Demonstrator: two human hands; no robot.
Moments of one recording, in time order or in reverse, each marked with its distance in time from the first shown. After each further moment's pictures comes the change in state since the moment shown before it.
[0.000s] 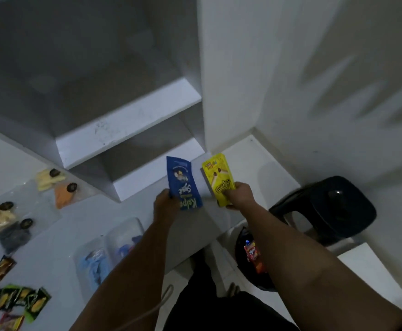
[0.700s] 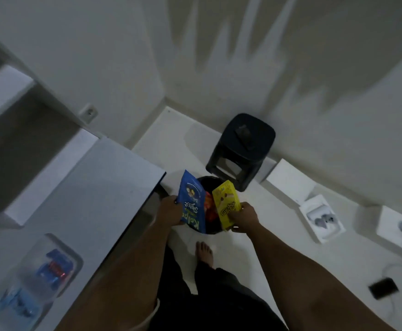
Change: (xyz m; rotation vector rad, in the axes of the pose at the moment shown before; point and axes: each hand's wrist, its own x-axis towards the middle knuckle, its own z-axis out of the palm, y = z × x) left_hand -0.156 0.005 0.205 0.216 -0.628 0.005; right_hand -0.125 0.296 -0.182 0.158 0.231 0.377
